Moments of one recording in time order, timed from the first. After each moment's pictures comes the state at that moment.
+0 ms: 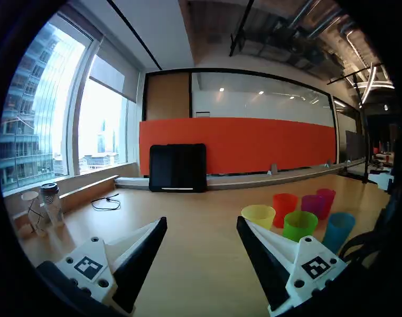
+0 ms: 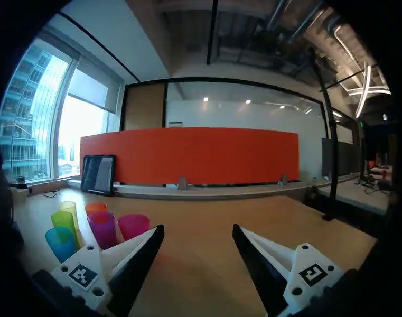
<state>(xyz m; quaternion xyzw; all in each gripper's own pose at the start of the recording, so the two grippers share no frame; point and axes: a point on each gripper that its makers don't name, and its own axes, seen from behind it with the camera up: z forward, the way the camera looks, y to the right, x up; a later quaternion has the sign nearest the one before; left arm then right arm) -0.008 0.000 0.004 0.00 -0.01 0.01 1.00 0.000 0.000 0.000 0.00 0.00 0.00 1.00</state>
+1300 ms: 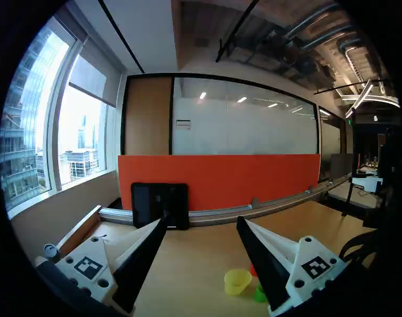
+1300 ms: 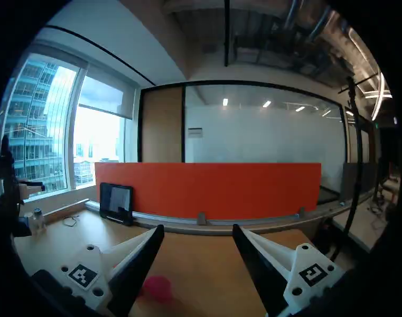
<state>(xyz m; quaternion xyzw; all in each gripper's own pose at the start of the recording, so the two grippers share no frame) 0.197 0.008 0.046 -0.08 -0.02 -0.01 1.00 0.200 -0.026 0.033 0.07 -0.01 0.00 1.00</state>
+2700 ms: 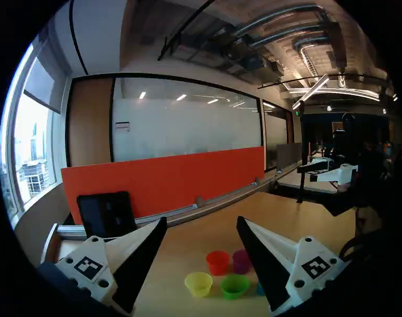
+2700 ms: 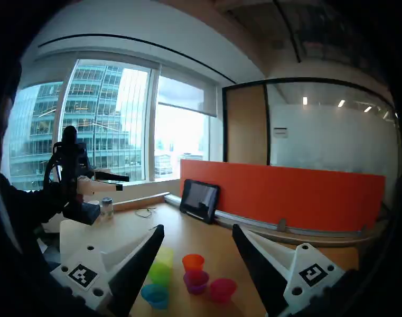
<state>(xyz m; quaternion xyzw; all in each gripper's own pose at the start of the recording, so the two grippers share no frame) 0.207 0.094 0.031 -0.28 -0.02 0.03 0.96 0.207 -0.148 -0.018 0.35 -0.02 -0.03 0.93</state>
